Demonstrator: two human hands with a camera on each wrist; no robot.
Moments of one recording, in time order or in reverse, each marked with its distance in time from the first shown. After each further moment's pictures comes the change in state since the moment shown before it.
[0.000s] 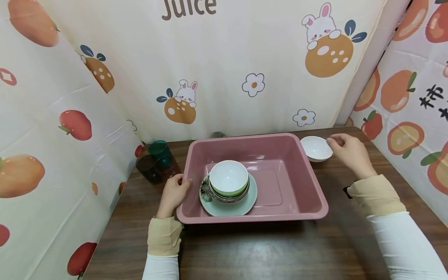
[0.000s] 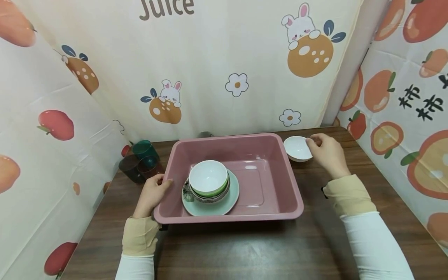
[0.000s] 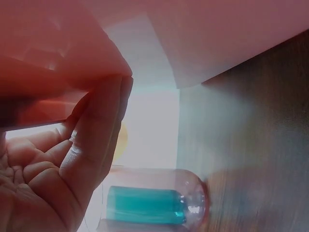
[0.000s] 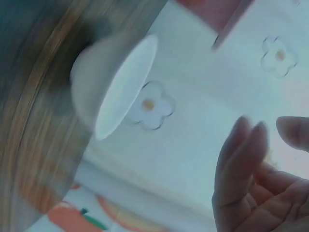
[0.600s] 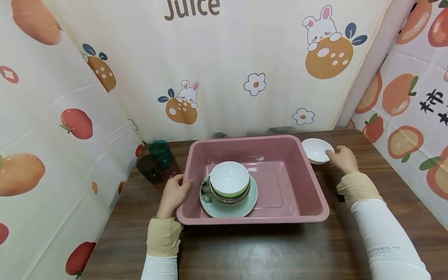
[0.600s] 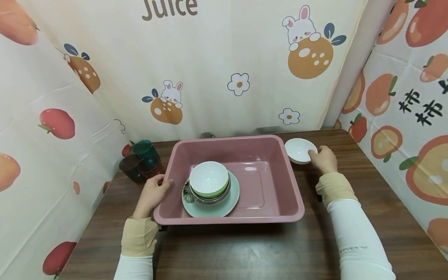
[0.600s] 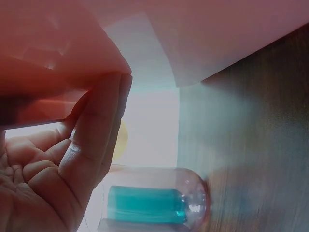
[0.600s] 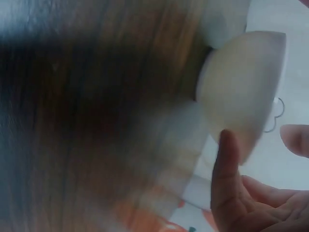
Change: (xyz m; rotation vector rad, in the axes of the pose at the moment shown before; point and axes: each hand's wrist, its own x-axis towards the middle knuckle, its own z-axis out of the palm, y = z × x) left_hand 0.001 -0.002 0.000 -0.008 -0.003 -0.005; right_hand 0.031 0.061 0.044 0.011 -0.118 0.203
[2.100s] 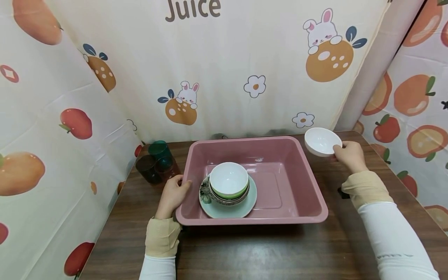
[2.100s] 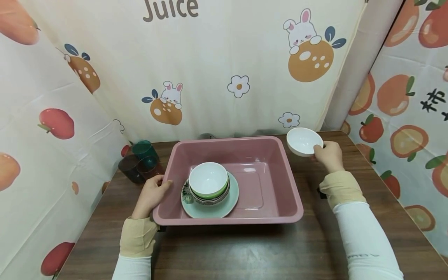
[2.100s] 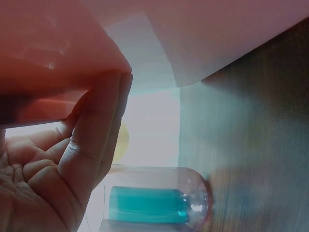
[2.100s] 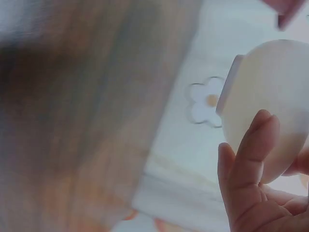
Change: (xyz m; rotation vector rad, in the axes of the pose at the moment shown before) left_hand 0.001 0.004 0.000 0.030 -0.009 -0.011; right_hand -0.005 -0.027 -0.031 0.109 0.053 -0.001
